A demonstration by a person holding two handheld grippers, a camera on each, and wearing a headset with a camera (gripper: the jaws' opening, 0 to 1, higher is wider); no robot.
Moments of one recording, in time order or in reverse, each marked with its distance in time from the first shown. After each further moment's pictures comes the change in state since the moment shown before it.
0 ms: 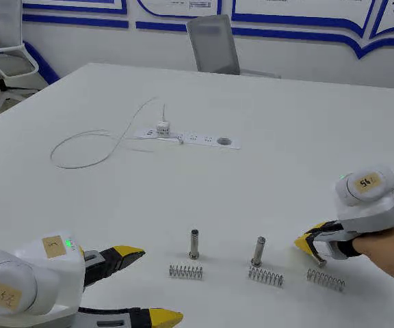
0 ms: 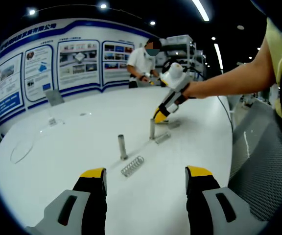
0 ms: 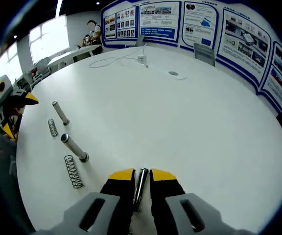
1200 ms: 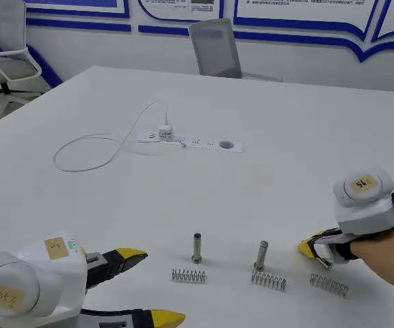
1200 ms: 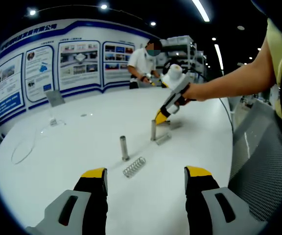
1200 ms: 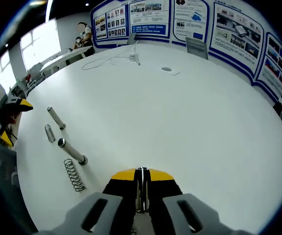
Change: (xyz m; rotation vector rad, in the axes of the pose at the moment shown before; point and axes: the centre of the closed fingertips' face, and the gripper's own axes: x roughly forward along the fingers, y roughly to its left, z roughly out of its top) left arm -0.003 0.003 0.002 0.000 -0.005 0.007; right arm -0.006 -0.003 -0.002 0.074 0.014 -0.029
